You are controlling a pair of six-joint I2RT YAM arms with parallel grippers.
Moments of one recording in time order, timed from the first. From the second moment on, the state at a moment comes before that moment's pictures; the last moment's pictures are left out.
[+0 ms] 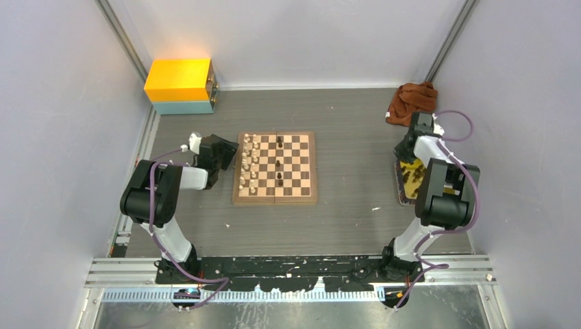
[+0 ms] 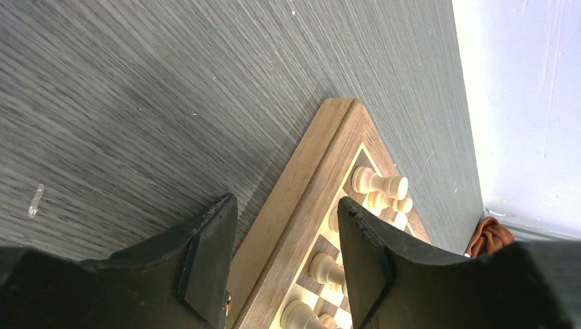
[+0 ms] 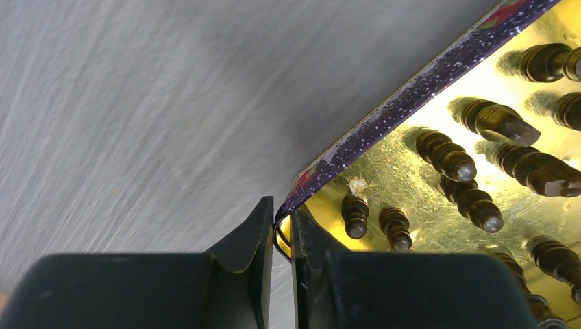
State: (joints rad) left arm -0.21 1.75 0.68 0.52 -0.16 -1.15; right arm -0.25 1.67 1.06 -0.38 0.17 0.62
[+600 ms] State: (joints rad) left arm -0.21 1.75 0.68 0.52 -0.17 -1.15; right arm 0.09 1.99 1.49 -0.54 -0.06 0.35
